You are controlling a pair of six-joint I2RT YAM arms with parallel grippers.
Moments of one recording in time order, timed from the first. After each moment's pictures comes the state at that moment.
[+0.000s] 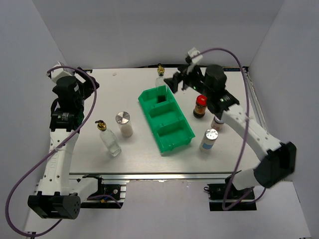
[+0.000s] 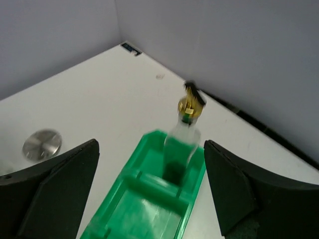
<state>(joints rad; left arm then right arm) -0.03 1.07 1.24 -0.43 -0.32 -0.54 0.55 1.48 1.39 0.10 -0.30 -0.04</state>
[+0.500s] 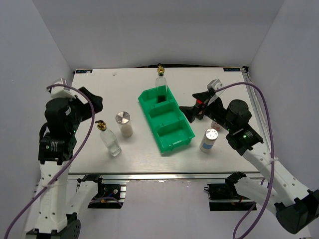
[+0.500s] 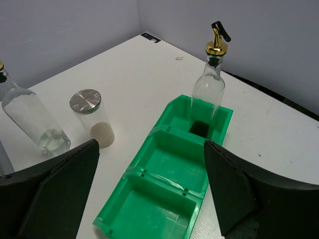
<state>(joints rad) -0.05 0.81 1.23 -0.70 -0.07 -0.49 0.55 0.90 0.86 0.08 -0.32 0.04</state>
